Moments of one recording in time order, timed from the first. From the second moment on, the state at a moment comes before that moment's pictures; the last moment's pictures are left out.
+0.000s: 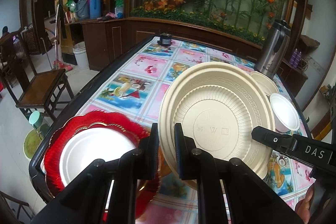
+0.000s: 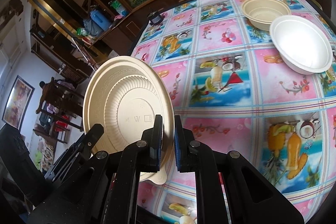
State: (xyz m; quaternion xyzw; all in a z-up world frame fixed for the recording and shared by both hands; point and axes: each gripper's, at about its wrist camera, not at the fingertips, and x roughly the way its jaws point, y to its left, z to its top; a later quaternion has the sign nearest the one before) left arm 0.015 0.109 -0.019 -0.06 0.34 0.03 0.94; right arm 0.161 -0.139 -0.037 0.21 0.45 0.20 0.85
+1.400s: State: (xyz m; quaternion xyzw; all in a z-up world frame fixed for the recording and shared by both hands) left arm -0.013 0.233 -0.056 -0.11 0.39 0.14 0.90; right arm 0.148 0.020 -0.073 0.10 0.51 0.28 0.81
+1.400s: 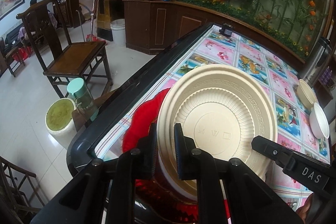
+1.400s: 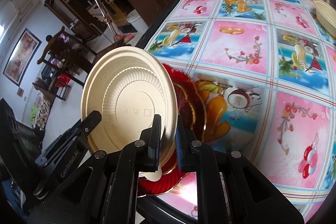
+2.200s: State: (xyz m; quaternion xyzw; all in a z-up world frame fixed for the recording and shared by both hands) left arm -0.026 0.239 -0.058 -0.11 0.41 0.11 0.90; right arm 0.139 0.022 -0.075 0.09 0.51 0.29 0.81
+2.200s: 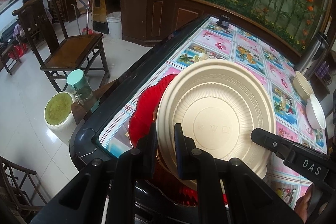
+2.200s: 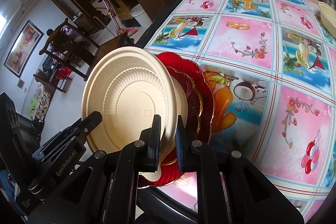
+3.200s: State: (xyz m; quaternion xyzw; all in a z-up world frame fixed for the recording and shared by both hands) left arm -0.035 0.226 -0.040 0.00 0.40 0.14 0.91; right arm 0.145 0.017 -0.086 0.12 0.52 0.29 0.79
